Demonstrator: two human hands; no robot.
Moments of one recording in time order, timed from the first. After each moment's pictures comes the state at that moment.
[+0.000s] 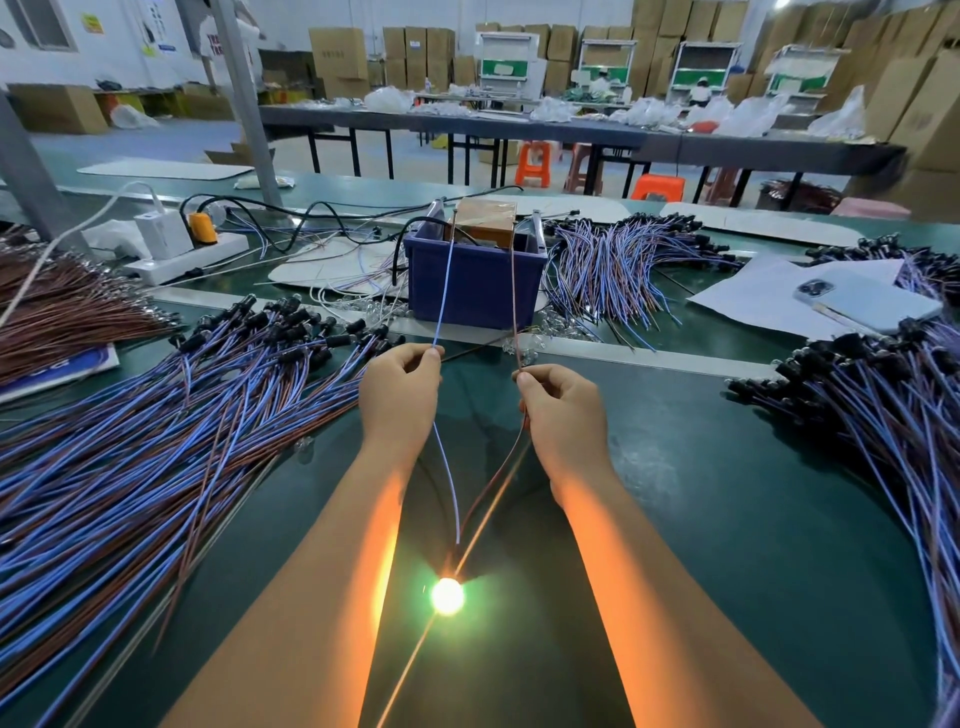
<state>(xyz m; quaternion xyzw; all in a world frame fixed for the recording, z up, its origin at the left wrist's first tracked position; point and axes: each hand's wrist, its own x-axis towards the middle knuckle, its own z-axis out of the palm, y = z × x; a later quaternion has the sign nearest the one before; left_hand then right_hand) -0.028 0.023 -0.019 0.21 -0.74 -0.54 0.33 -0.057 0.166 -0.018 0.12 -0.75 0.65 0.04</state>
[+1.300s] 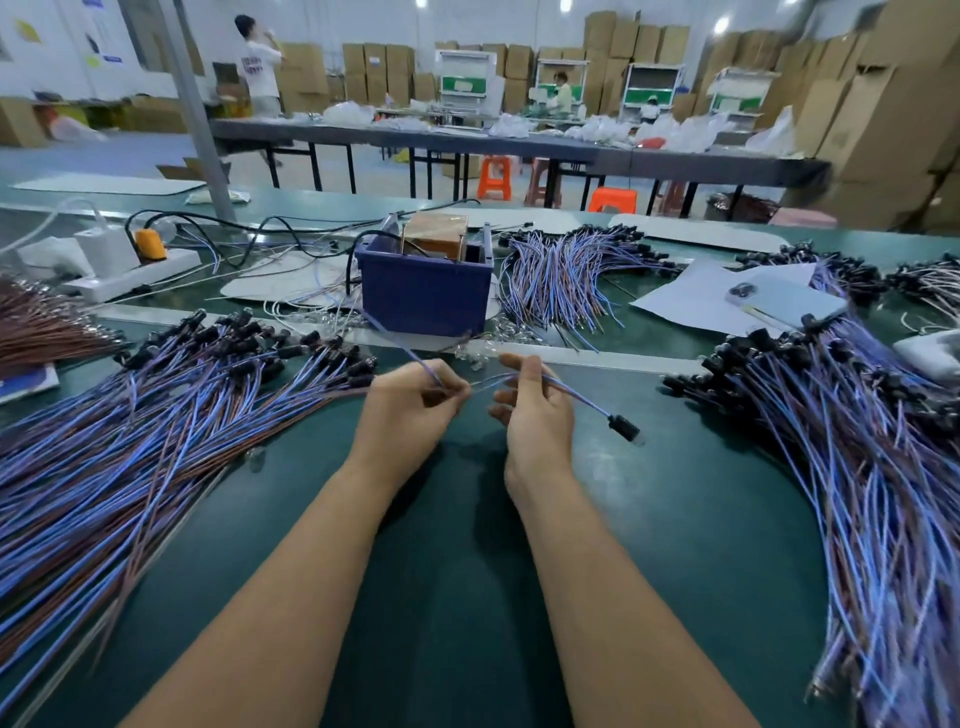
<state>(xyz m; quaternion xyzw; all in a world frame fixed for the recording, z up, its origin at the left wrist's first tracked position) -0.022 0.059 -0.019 -0.03 -0.82 -0.46 0.33 -0.057 0.173 -0.015 0.02 -0.58 0.81 0.05</state>
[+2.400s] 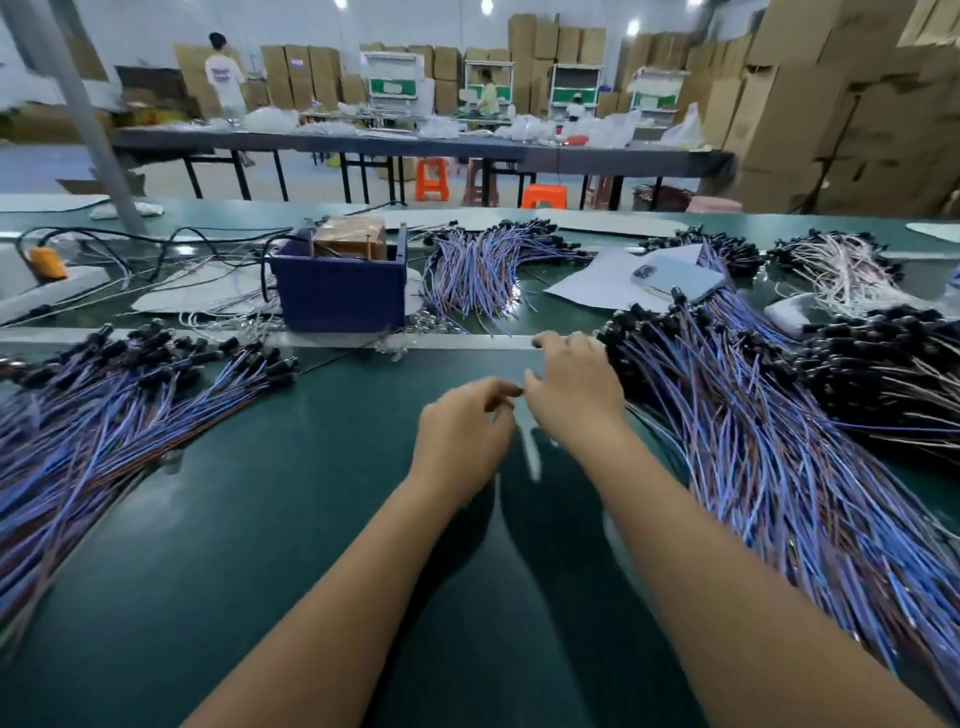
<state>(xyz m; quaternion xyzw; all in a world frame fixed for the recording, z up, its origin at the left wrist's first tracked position) -0.006 0.191 -0.009 -0.04 -0.89 -0.40 0.21 -0.058 0.311 0.027 0.10 -0.97 0.19 0.15</state>
